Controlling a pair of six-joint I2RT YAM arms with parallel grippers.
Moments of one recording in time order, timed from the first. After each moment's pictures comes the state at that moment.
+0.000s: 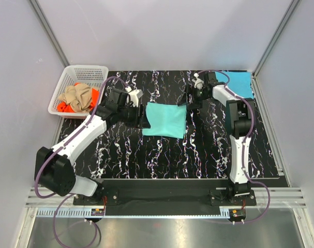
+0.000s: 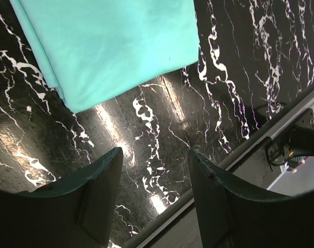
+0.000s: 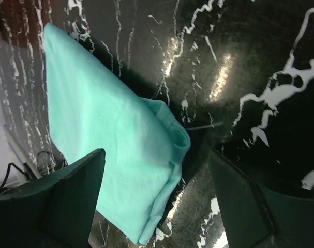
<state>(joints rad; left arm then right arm) -0.43 1.40 1.12 -0.55 0.43 -0.31 0.15 2.31 1.78 -0.52 -0.68 0.22</state>
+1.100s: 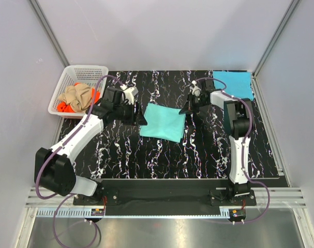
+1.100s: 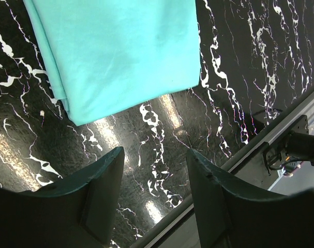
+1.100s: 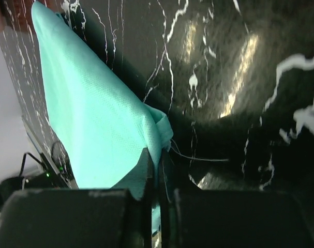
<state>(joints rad) -0.37 1.39 1.11 -0.53 0.48 -0.29 0.17 2.33 1.69 -0.45 -0.77 0.26</state>
